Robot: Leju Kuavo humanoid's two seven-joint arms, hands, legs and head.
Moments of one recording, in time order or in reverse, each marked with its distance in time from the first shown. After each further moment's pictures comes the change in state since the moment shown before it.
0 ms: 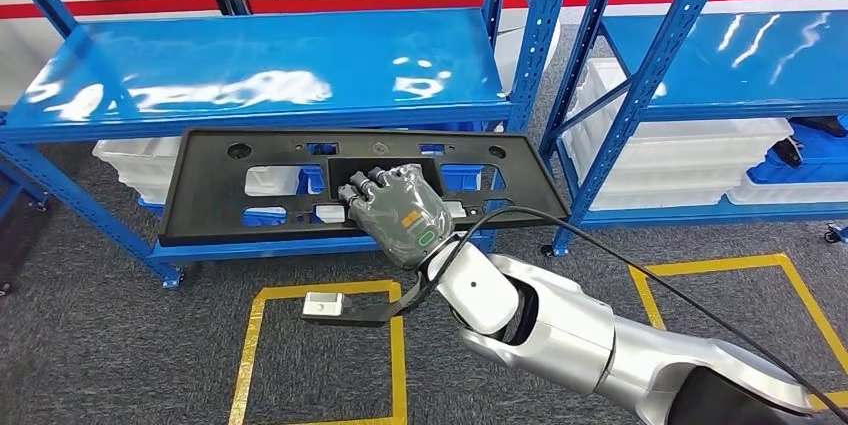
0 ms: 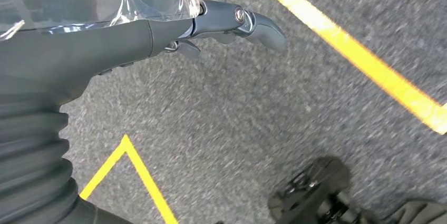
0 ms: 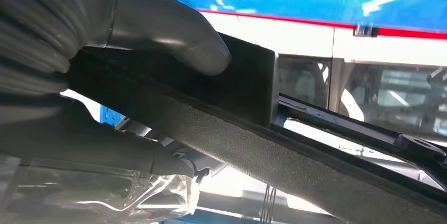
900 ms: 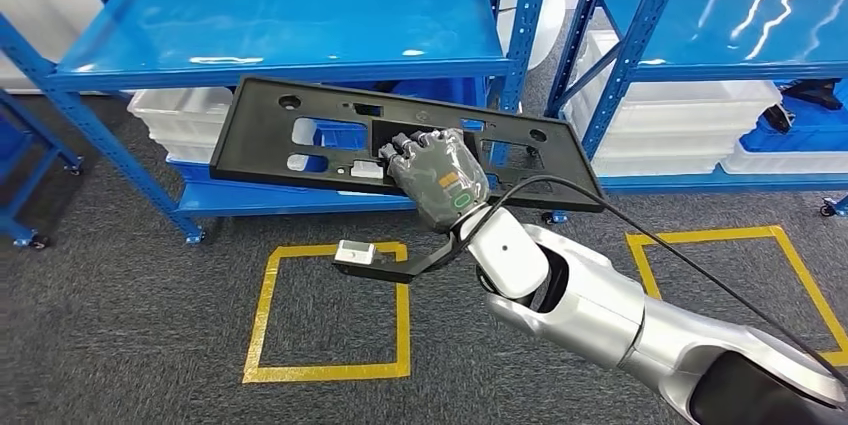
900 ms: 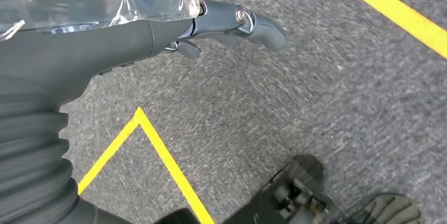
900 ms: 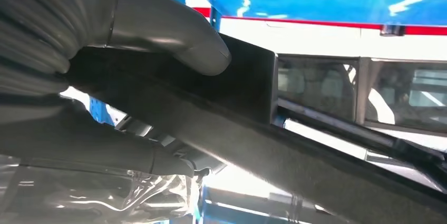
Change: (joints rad) left arm -0.027 -0.022 0.003 0.000 -0.022 -0.006 0.022; right arm -0.052 -0.077 -0.055 -0.010 -0.063 0.030 0.043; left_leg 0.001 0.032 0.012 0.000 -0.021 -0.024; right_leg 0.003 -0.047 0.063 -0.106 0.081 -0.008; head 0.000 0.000
